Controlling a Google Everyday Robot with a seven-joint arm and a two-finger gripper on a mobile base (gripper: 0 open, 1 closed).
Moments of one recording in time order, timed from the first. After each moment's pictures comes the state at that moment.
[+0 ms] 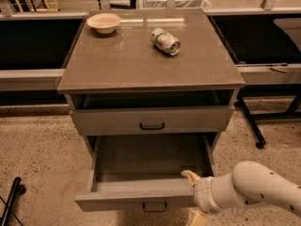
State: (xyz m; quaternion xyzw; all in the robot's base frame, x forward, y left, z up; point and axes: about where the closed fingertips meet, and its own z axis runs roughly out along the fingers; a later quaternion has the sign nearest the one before) arm 0.365 -0.100 0.545 -0.62 0.70 0.21 0.27
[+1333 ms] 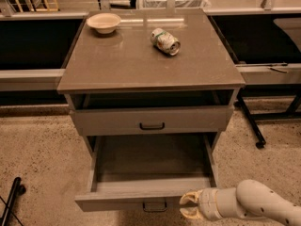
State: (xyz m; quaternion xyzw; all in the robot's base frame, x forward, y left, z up) arm 0.382 -0.127 0.457 -0.68 0.62 0.18 0.35
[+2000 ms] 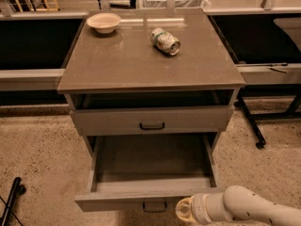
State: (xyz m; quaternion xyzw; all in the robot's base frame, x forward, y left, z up) arm 0.384 -0.116 0.407 -0.69 0.63 0.16 0.32
